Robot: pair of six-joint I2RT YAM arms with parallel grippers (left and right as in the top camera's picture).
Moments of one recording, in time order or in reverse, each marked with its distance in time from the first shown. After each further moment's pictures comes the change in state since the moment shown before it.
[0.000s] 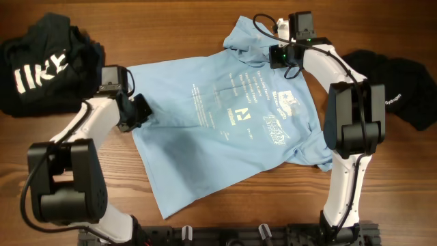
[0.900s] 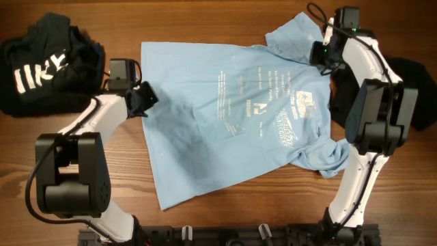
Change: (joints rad) left arm -0.044 0.038 0.035 0.200 -0.045 0.012; right arm -0.217 0.018 0.152 -0.301 0.071 0.120
